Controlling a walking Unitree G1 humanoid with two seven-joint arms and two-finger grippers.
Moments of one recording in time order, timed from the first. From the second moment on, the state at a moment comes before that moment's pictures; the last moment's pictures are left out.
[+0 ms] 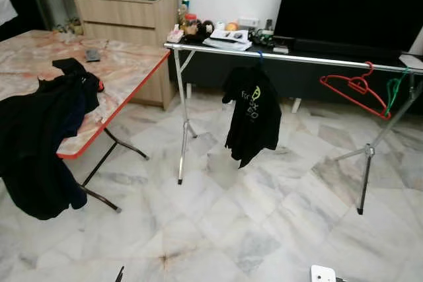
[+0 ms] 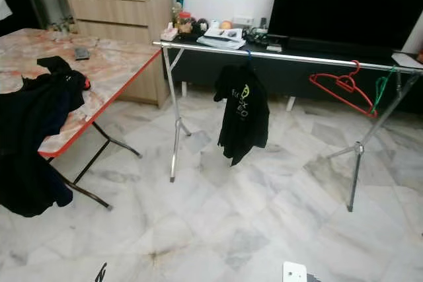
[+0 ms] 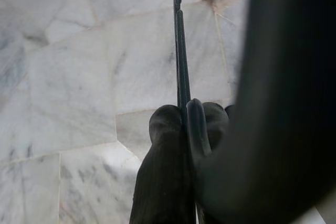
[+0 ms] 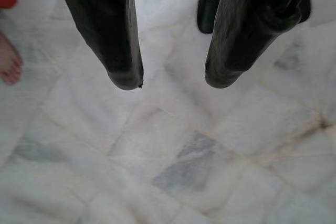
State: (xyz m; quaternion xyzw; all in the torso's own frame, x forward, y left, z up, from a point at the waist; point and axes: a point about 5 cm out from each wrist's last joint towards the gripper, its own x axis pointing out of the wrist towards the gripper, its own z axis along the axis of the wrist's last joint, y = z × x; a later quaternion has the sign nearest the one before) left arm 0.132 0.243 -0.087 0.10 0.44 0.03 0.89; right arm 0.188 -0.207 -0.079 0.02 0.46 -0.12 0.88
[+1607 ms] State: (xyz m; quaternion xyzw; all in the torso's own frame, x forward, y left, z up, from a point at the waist) left arm 0.096 0.259 -0.096 0.09 0.50 0.05 0.86; right arm 0.194 -0.206 -0.077 0.02 0.46 -0.11 0.88
